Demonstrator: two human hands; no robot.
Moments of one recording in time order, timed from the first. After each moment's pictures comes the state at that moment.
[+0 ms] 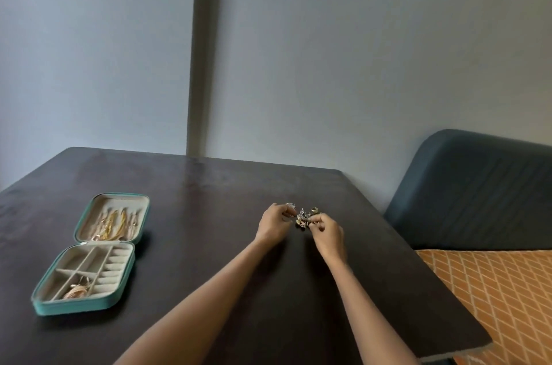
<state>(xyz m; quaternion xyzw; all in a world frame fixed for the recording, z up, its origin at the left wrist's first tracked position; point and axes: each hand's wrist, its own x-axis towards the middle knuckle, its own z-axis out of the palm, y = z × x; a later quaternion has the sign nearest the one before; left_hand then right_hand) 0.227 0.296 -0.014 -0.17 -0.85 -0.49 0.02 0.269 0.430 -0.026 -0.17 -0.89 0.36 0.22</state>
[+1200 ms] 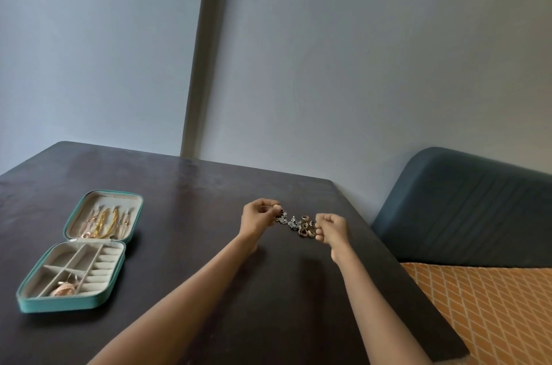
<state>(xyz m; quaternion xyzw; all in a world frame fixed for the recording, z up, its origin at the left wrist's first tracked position) 0.222 0.278 -0.003 -0.09 -0.61 -0.79 -0.02 0.264 0.442 0.019 -0.24 -0.75 0.60 0.19</state>
